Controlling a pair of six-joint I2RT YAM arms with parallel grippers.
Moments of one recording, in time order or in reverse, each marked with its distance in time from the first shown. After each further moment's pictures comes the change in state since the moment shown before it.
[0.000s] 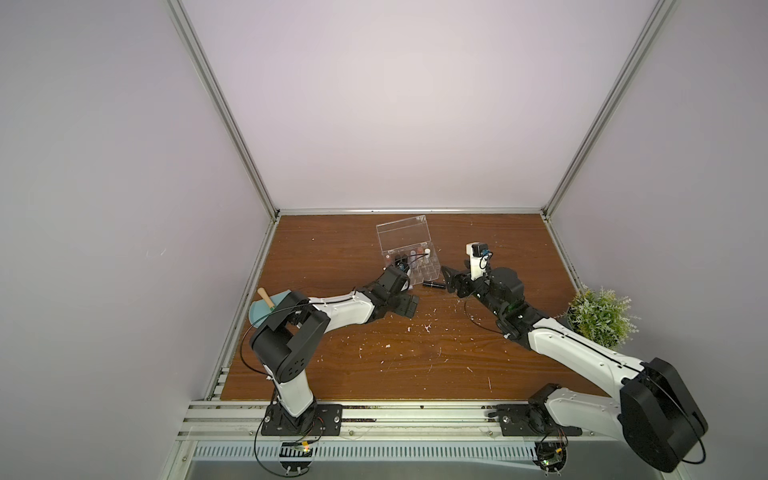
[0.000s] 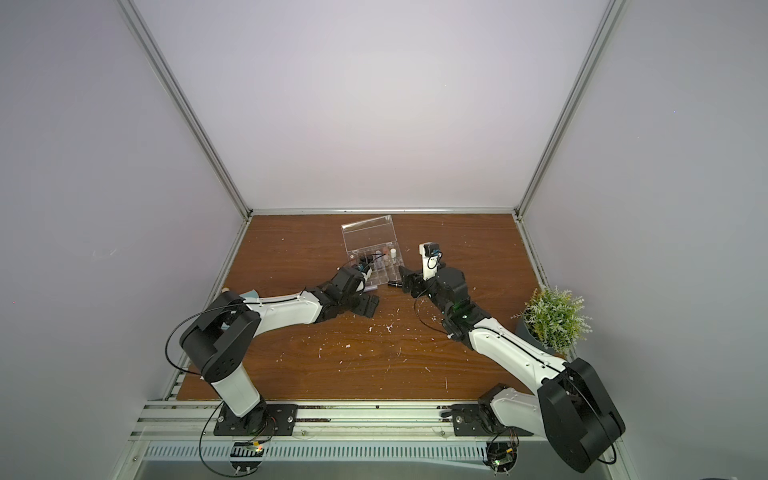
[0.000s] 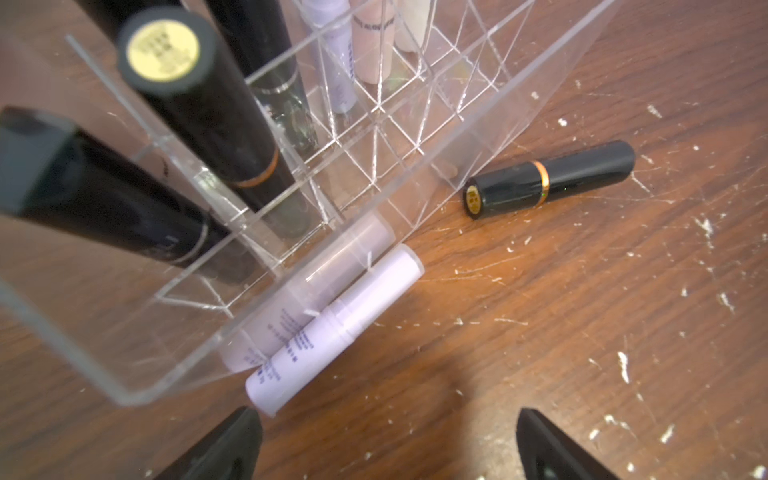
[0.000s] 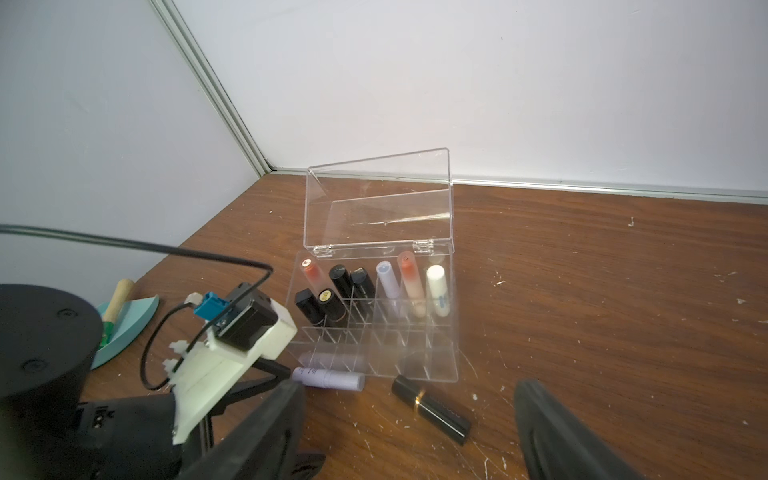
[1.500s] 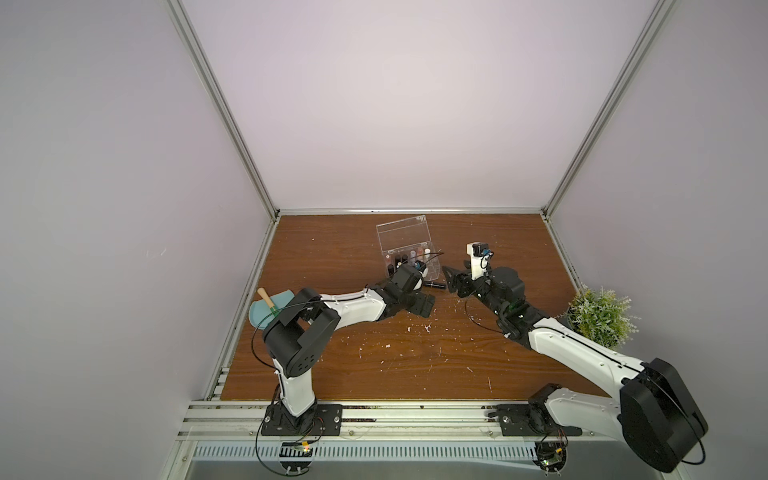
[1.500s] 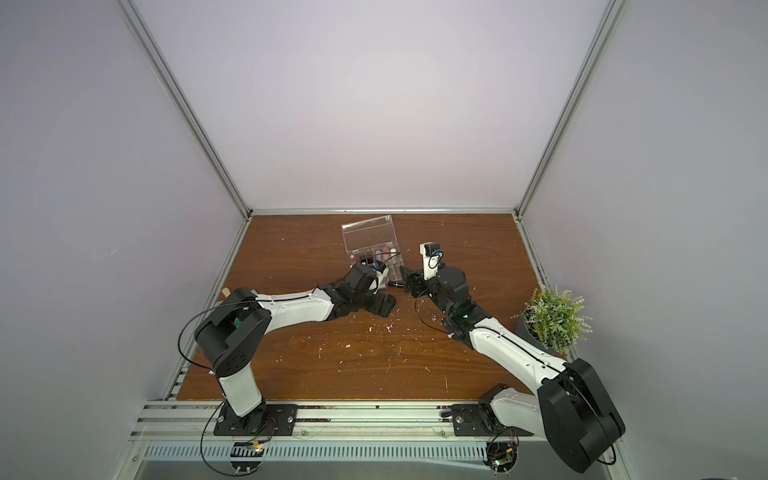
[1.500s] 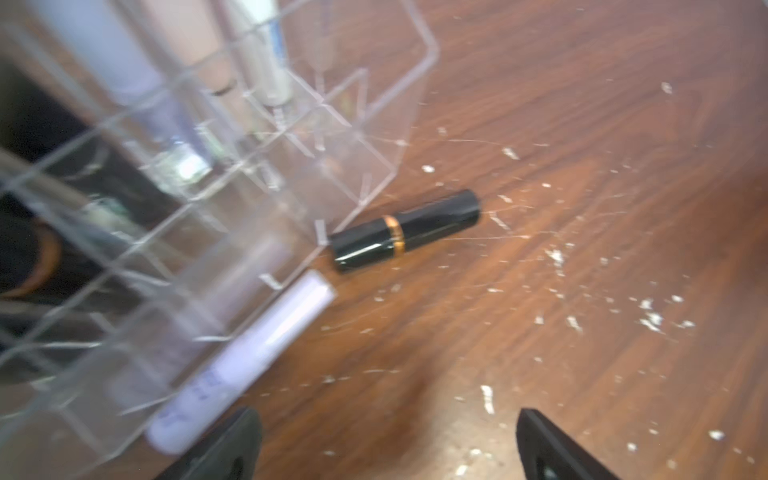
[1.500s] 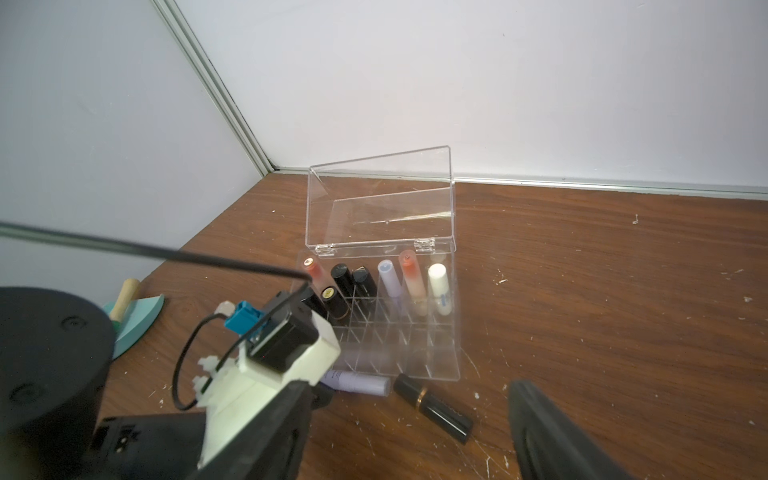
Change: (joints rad) left arm -0.083 0.065 0.105 0.014 0.122 -0.020; right arm -0.009 -0.001 0.000 -0.003 -0.018 0.007
